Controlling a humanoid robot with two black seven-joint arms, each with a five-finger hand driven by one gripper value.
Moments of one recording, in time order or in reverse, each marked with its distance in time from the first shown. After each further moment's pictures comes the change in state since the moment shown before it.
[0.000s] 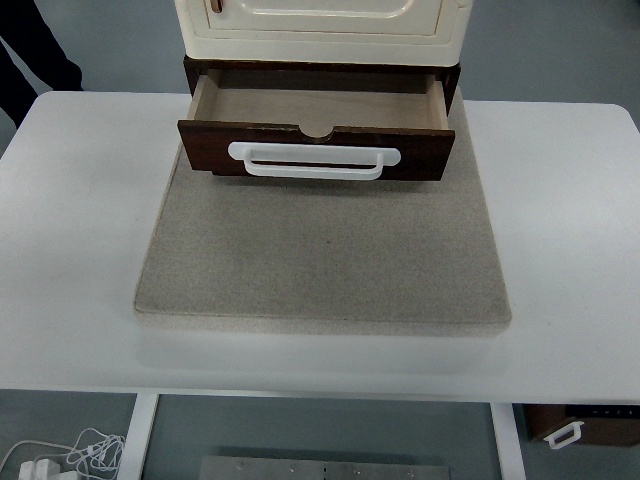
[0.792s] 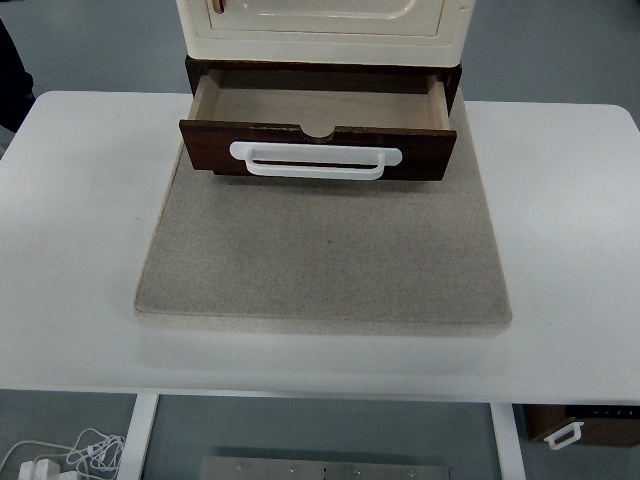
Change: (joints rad) left arm -0.272 0.166 0.605 -0.522 0.037 -0.012 0.000; right arm 0.000 0.000 0.000 0.000 0.000 0.000 0.000
